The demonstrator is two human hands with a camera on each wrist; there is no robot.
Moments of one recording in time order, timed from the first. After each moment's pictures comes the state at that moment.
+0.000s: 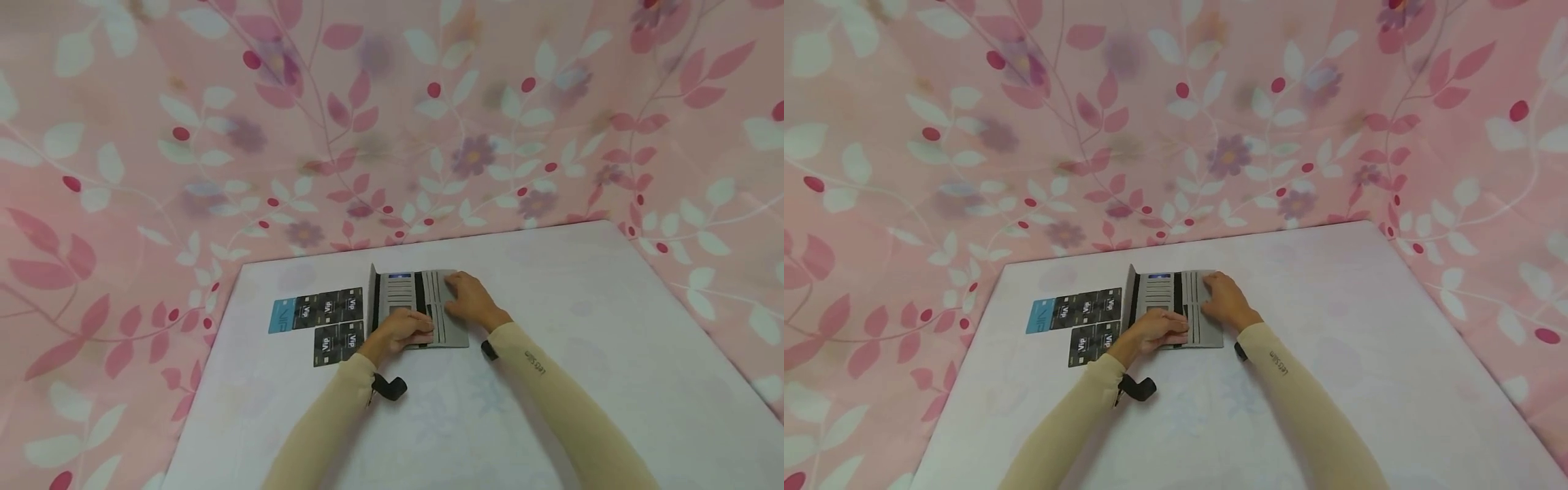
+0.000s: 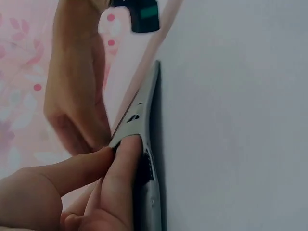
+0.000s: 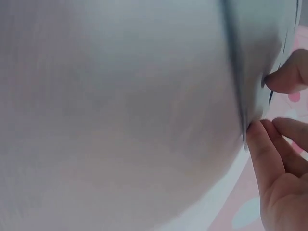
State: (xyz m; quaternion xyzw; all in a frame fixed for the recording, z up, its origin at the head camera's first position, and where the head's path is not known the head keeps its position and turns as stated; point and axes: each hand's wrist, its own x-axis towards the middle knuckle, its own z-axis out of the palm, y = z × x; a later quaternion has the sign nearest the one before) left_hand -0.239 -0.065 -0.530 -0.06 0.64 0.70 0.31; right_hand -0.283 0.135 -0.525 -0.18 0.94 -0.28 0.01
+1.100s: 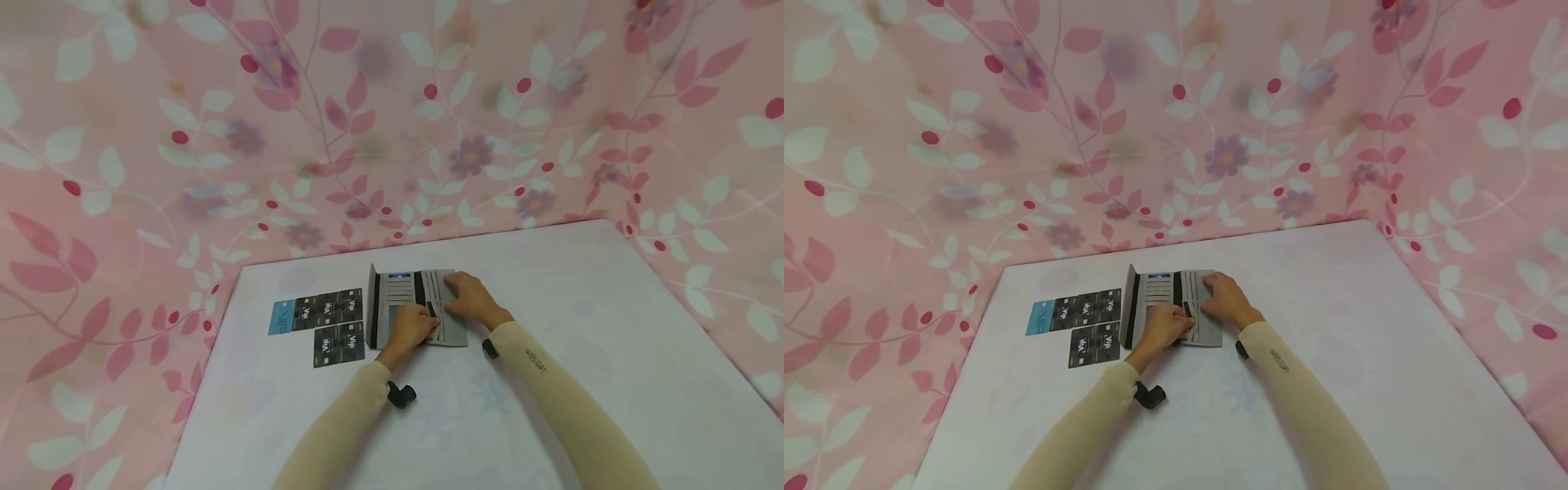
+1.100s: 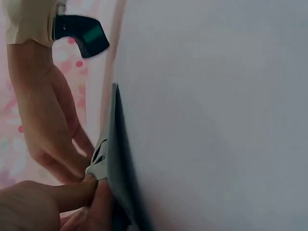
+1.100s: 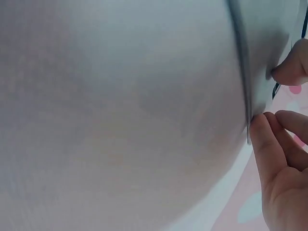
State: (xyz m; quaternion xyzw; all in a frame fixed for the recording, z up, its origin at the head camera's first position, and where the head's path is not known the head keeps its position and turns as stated) left_hand -0.231 -0.036 -0.525 0.06 0.87 0.48 0.06; right_hand -0.287 0.141 -0.526 -0.17 0.94 -0.30 0.05
